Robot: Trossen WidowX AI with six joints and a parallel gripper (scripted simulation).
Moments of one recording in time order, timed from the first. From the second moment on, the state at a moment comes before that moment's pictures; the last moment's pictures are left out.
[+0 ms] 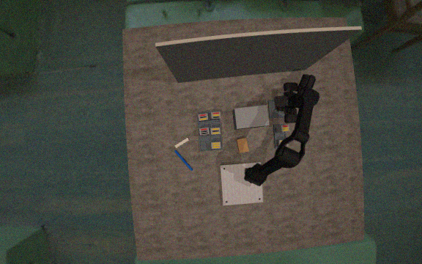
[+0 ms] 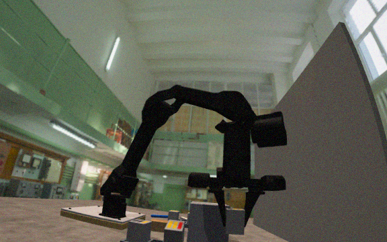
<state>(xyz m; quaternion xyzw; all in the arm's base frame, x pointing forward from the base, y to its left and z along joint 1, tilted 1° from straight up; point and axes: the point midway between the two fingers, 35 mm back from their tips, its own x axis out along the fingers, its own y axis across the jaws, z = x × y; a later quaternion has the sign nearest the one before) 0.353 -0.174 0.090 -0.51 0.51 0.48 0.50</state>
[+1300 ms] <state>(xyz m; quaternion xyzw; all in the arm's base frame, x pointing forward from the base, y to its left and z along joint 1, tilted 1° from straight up) 0.349 -0.173 0.063 -0.51 0.51 0.48 0.50</state>
